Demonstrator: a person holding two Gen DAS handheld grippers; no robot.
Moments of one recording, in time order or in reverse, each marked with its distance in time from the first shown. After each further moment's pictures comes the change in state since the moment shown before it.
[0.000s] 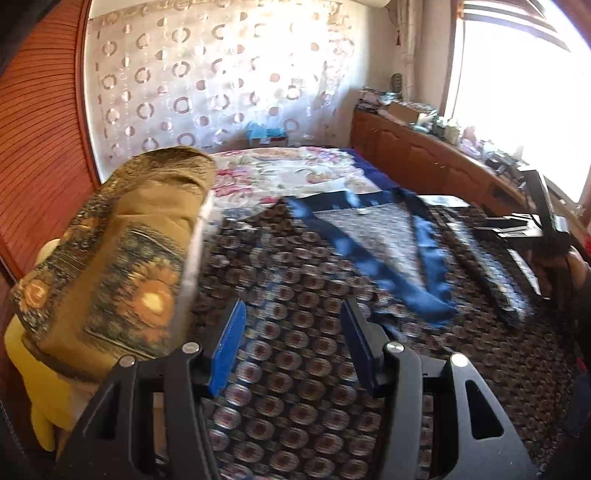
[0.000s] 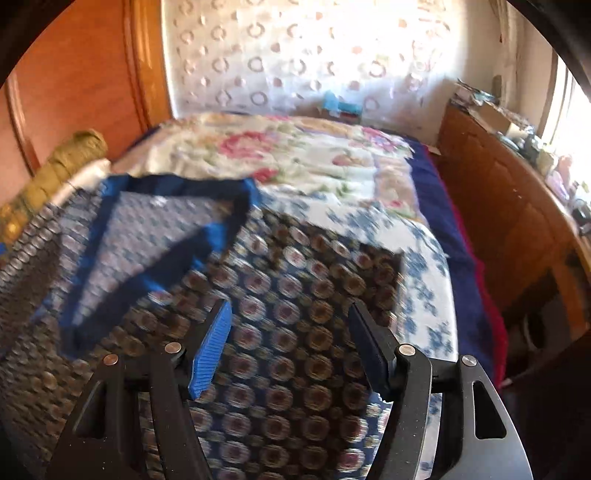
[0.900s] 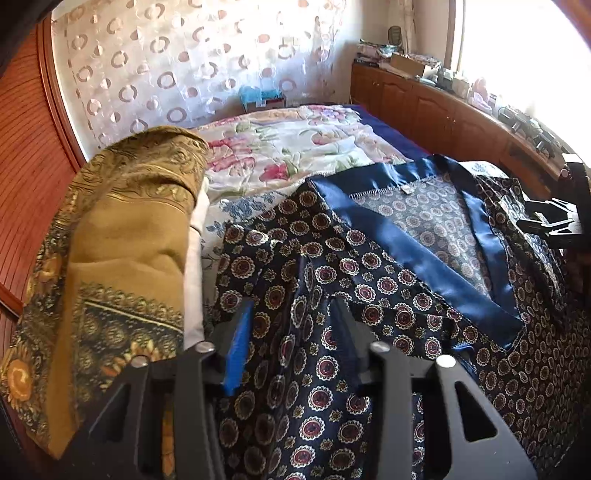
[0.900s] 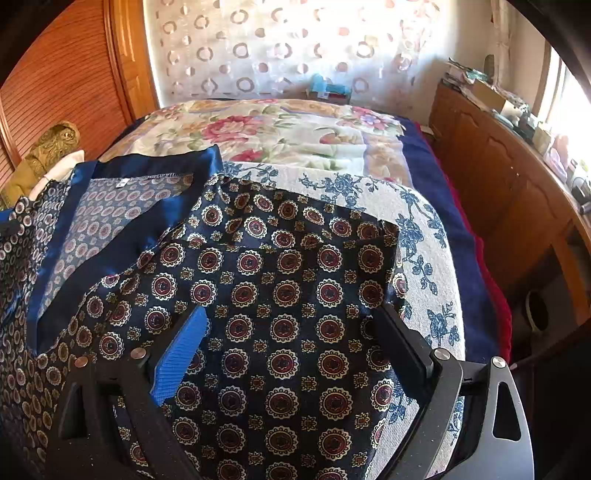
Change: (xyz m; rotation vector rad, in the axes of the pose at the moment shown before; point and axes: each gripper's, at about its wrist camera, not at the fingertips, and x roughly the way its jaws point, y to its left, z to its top) left arm 0.083 0.013 0.038 0.097 0.175 0.015; right arm 0.025 -0.022 -0.011 0.047 0.028 0.026
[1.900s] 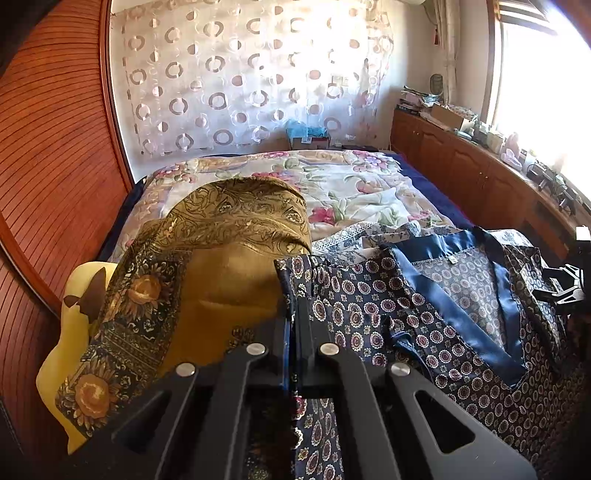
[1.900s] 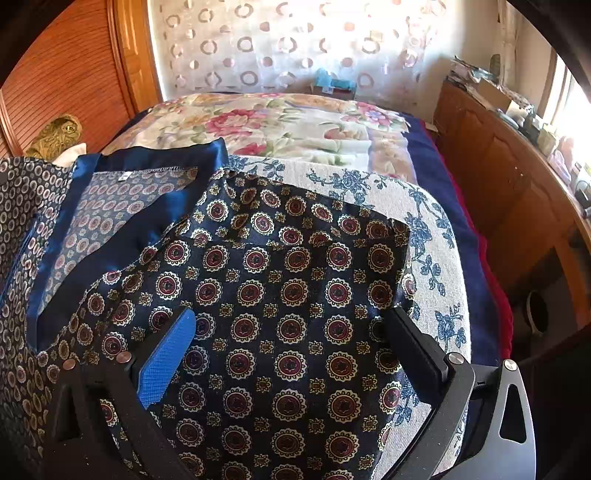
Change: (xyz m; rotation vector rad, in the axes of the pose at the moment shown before) left arm -0.048 0.066 0.006 -0.144 -0.162 0.089; right arm 0.006 0.006 0.001 -0.017 0.020 0.008
